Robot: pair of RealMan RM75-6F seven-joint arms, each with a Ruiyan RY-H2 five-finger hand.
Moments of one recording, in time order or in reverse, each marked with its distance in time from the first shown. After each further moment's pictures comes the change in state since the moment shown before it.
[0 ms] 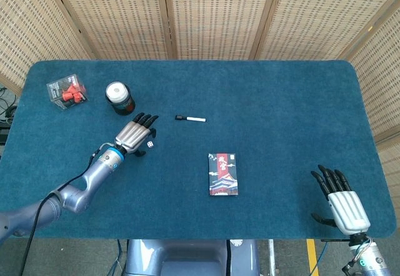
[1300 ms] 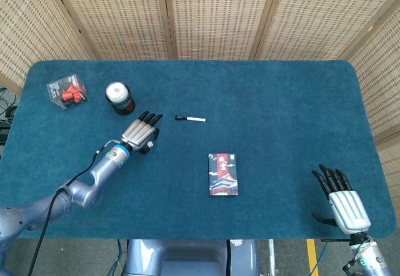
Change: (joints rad) left arm -0.068 -0.043 0.027 0.072 -0.062 -0.031 0.028; right arm 0.002 -0.008 0.001 0.014 0.005 0.001 0.006
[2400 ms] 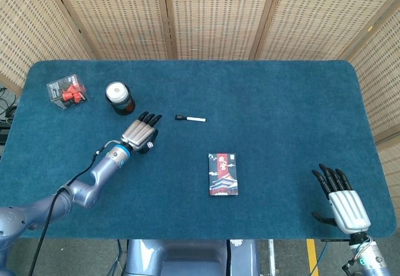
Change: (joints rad) left arm -0.010 -0.011 0.015 0.011 -0.037 -0.007 0.033; right arm 0.000 -0.009 0.002 0.011 -0.005 0.010 0.002
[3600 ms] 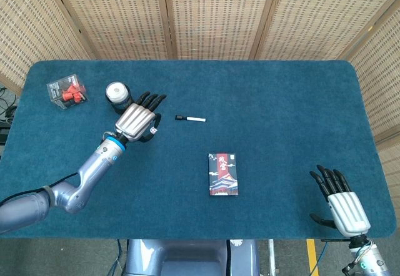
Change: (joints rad) left arm 0.016 0.302 -0.105 -0.489 -0.099 0.195 0.154; right arm -0.008 0.013 -0.014 -0.018 -0.047 0.041 0.016
